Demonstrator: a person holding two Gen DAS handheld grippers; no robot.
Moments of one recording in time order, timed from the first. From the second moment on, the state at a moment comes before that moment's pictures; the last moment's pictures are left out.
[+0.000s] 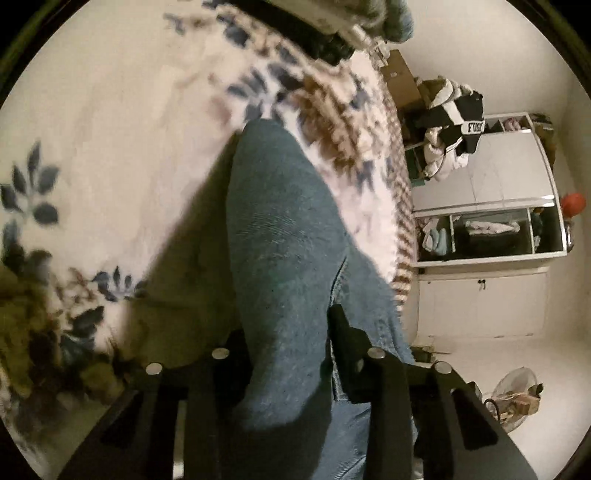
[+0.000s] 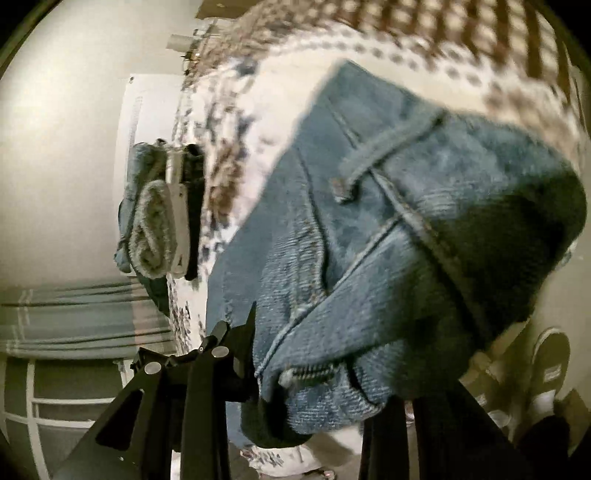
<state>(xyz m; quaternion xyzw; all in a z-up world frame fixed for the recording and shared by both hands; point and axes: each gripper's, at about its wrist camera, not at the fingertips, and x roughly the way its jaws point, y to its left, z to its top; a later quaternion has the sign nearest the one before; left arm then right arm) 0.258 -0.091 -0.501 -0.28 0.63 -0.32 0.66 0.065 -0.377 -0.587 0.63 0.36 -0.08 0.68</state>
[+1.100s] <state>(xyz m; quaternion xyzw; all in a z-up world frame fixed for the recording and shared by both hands) 0.626 -0.064 -0.251 -0.34 0.44 -0.25 0.79 0.538 -0.385 -0.296 0.48 0.33 0.15 0.80</state>
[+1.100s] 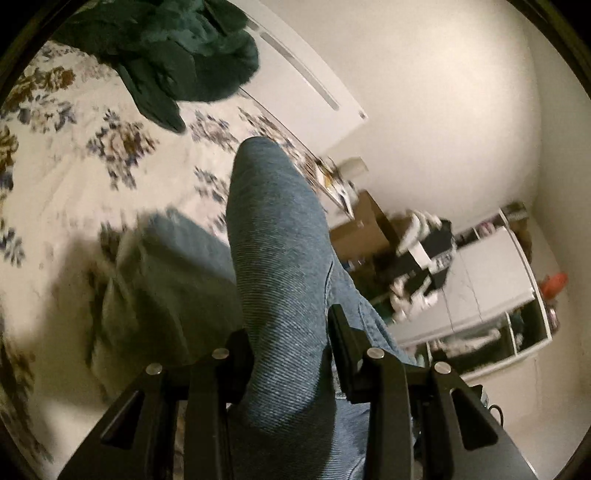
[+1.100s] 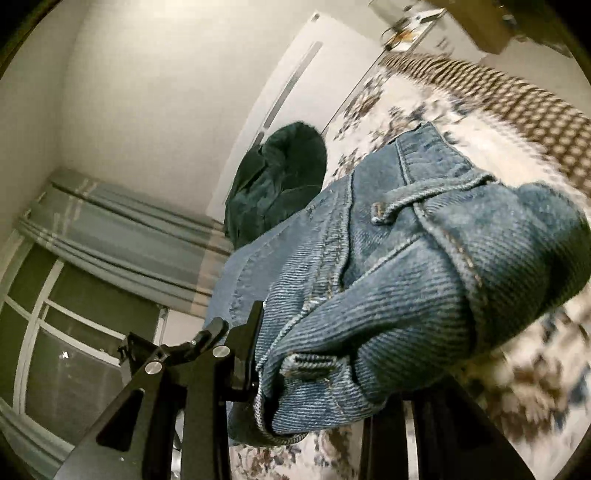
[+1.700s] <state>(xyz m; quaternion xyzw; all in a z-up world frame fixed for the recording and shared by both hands) 0.644 -0.039 -0.389 -0.26 0.54 -0.16 0.79 0.565 -0.385 -0.446 0.40 0.48 0.05 0.78</state>
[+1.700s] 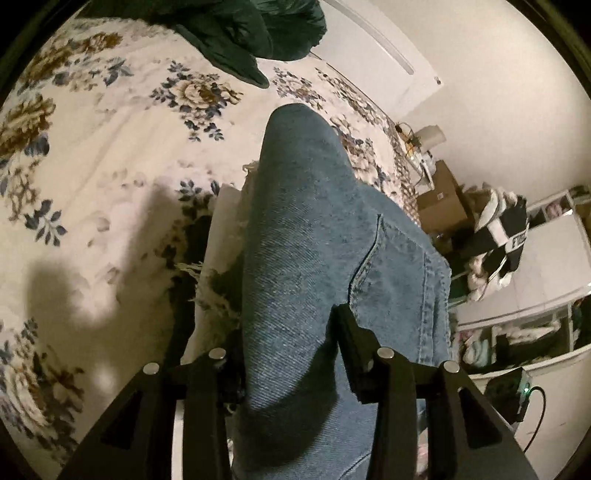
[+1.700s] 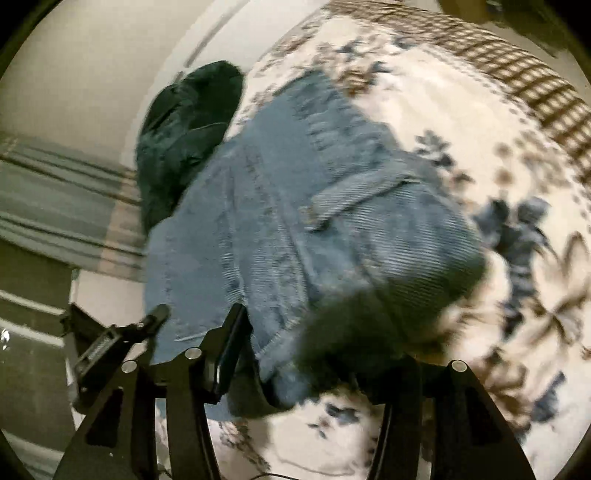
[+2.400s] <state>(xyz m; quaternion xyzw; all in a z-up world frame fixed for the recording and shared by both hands) 0.558 -0.097 -0.251 0.00 0.48 -0.07 0.87 0.515 -0.338 -0.284 0.07 0.47 -0.13 0.87</state>
